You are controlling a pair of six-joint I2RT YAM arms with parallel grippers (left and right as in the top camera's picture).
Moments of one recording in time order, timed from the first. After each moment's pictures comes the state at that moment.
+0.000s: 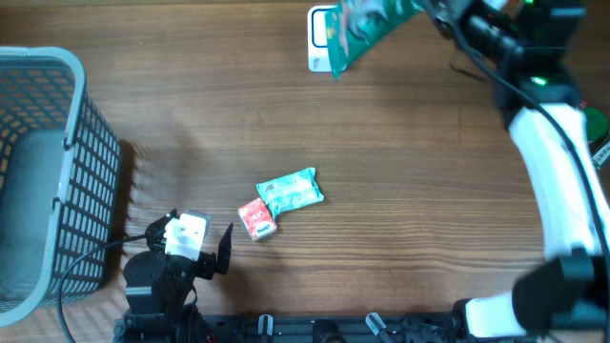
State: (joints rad) left arm 0.03 0.01 0.22 -0.72 0.19 0.21; right arm 0.02 1.64 1.44 0.08 -0.72 0.91
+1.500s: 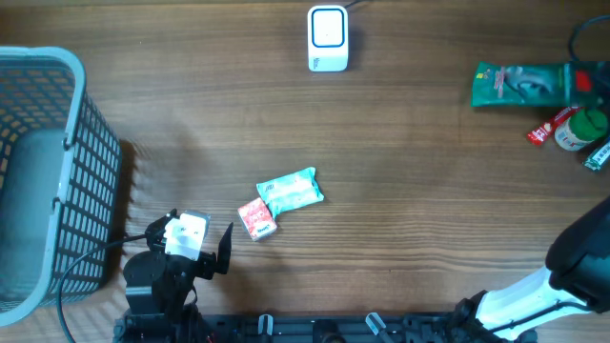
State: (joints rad) left arm 0.03 0.01 0.22 -0.72 0.19 0.21; right arm -0.59 1.83 1.45 -0.31 -0.03 0.38
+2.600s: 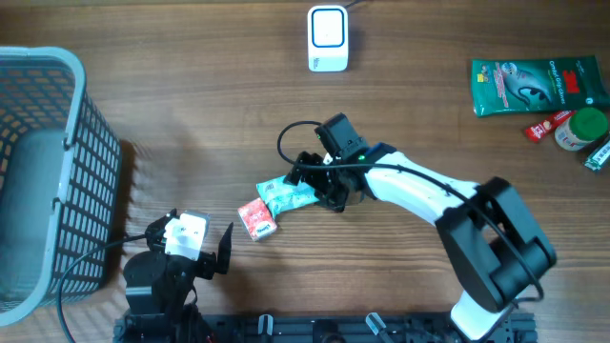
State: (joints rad) left arm 0.03 0.01 0.22 -0.72 0.19 0.21; right arm 0.62 1.86 1.03 -0.33 -0.46 1.10
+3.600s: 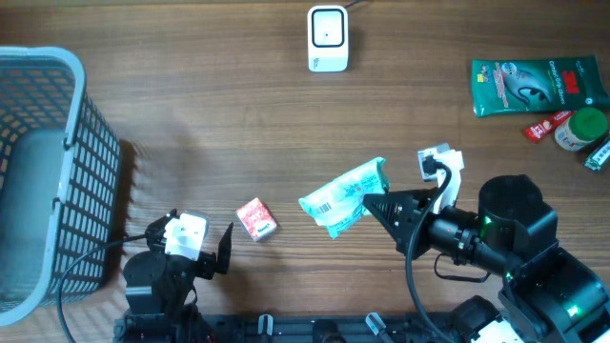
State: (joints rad) left arm 0.03 0.01 0.22 -0.72 0.19 0.21; right arm 0.55 0.75 1.02 -0.77 -0.41 0.61
